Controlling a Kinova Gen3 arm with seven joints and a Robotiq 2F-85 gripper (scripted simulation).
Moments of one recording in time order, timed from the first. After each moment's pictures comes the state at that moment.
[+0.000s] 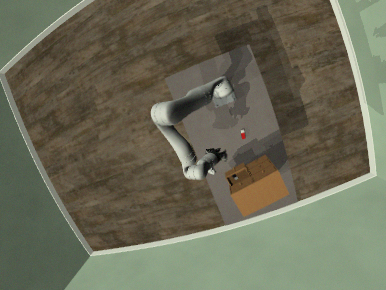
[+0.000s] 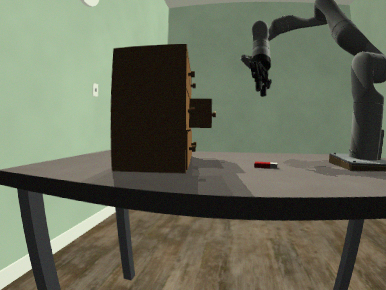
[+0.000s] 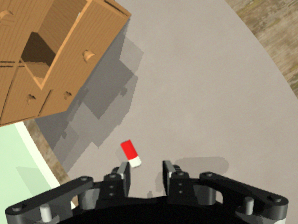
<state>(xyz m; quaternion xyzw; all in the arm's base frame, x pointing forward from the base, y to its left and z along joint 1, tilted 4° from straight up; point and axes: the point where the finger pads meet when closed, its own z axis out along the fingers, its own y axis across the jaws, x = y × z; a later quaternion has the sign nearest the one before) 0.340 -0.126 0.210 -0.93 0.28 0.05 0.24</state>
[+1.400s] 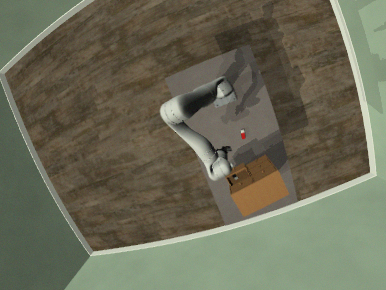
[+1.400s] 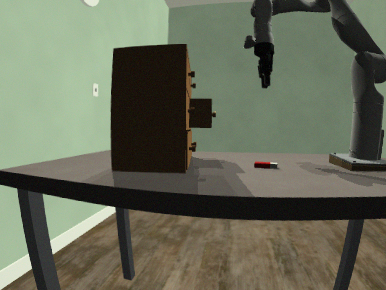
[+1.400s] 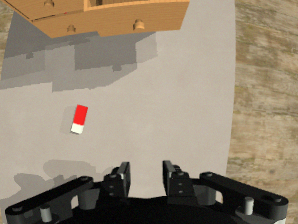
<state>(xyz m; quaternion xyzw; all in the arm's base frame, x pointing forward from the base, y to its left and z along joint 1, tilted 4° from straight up) 0.324 -0.128 0.237 -1.00 -0.07 0.01 0.05</state>
